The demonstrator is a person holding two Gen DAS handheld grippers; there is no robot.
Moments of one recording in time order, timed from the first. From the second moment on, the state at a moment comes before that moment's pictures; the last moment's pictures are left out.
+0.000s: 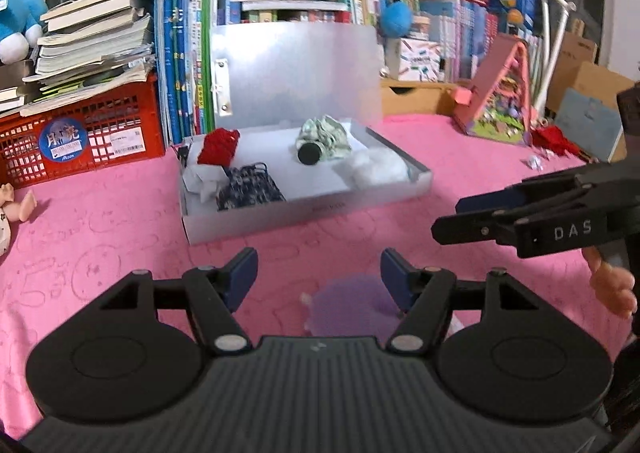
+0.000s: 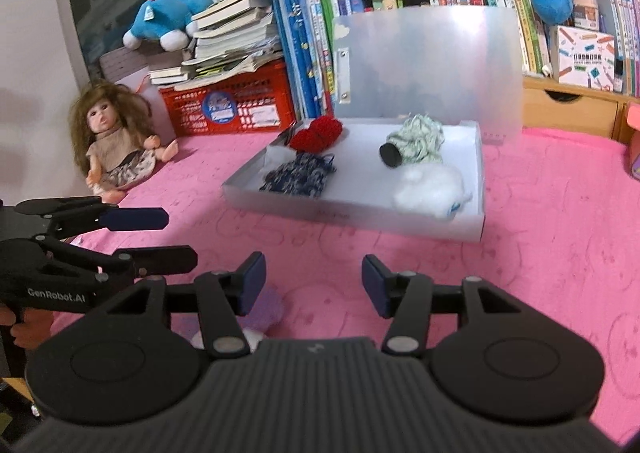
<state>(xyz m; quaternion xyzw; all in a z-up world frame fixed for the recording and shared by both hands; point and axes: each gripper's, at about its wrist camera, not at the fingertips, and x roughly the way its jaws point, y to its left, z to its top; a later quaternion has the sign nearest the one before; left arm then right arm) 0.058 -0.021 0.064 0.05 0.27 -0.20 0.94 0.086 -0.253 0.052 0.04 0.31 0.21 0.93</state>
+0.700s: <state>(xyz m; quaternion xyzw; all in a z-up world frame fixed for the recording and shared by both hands) 0.049 -0.019 0.037 0.04 0.30 -0.21 0.93 0.059 -0.232 0.020 0.01 0.33 0.26 0.91</state>
